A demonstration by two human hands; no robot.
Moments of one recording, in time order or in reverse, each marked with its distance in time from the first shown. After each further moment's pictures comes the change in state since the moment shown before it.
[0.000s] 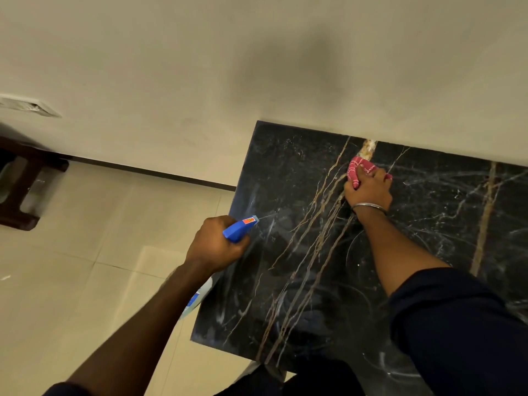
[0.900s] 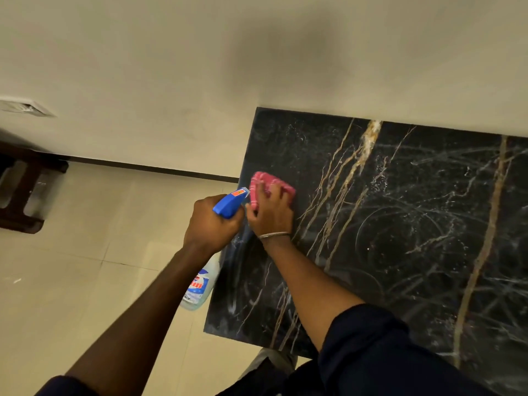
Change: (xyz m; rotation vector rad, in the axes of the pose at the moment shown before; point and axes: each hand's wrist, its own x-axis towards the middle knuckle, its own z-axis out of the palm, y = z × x) left_hand 0.005 0.008 -0.020 -0.124 0.151 0.065; right_hand -0.158 -0.170 0.073 0.041 0.050 -0.324
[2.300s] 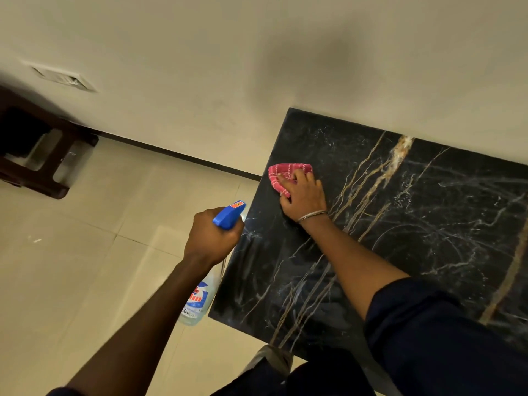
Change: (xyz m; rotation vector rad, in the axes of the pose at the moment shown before) left_hand -0.042 -0.025 -0.015 -0.008 0.110 -0.171; right_hand 0.054 0.040 -0.018 -0.105 -0.169 -0.385
